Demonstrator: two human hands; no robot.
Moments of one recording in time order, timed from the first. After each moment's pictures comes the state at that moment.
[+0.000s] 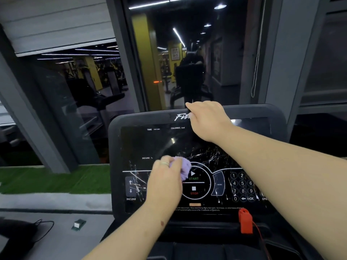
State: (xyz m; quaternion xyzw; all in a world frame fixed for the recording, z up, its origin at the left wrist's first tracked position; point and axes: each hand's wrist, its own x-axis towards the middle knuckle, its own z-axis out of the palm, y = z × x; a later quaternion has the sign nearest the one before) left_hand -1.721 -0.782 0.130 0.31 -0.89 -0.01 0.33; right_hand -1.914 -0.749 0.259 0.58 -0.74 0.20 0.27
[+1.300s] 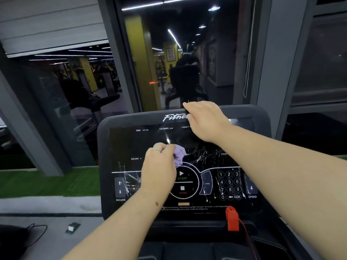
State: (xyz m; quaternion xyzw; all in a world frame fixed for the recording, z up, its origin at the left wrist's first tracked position) left_hand -1.754 -0.801 0.148 0.30 -0.88 -0.02 0.36; right_hand -1.937 -0.724 0.259 0.60 -0.73 0.21 0.24
